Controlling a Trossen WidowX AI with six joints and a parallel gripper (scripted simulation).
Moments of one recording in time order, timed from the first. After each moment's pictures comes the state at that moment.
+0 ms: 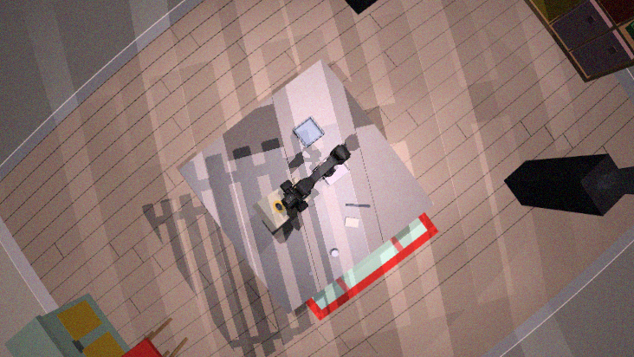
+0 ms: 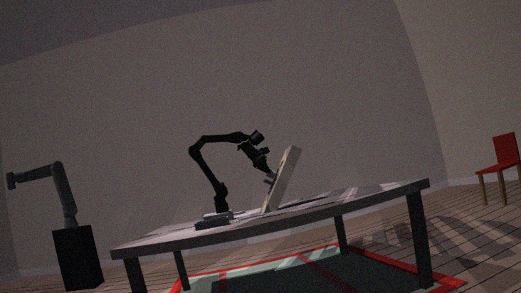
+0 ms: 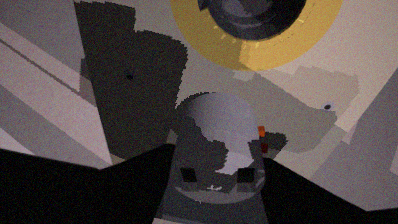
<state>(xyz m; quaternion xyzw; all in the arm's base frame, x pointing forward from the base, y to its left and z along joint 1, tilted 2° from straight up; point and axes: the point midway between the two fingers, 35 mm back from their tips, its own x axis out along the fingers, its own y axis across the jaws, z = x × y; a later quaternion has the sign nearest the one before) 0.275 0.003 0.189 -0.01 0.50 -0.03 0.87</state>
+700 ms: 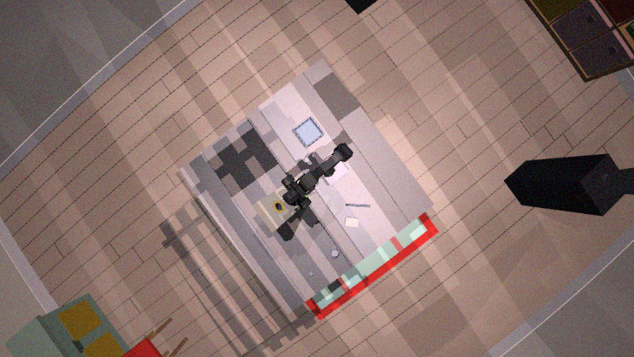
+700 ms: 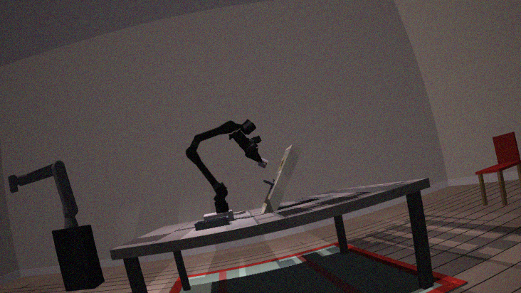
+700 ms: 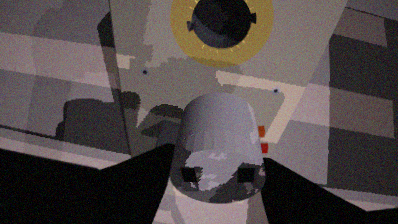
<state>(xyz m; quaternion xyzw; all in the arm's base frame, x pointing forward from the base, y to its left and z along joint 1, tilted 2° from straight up) 0.241 -0.004 0.253 0.00 0.49 -0.03 0.87</state>
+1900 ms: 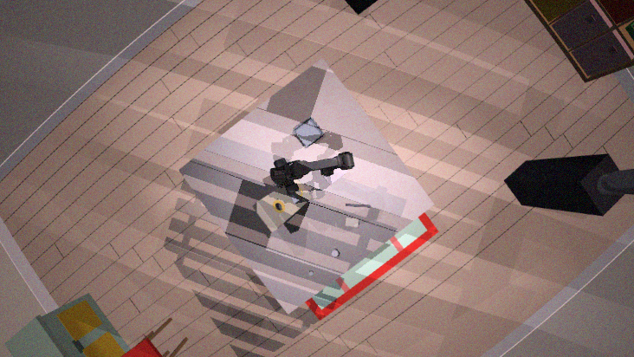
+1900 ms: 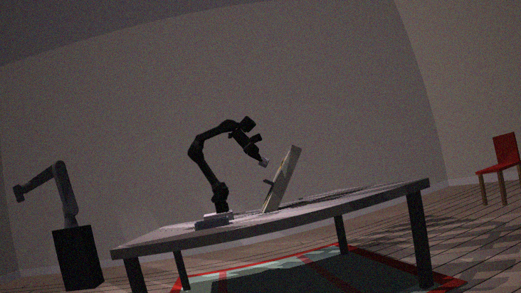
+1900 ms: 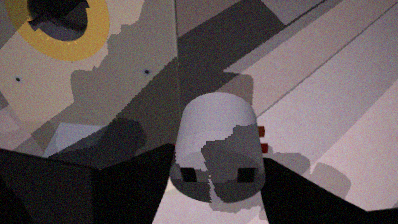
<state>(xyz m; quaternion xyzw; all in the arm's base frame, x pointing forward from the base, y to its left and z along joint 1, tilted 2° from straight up) 0.230 -0.106 0.250 0.04 0.49 -0.11 0.86</state>
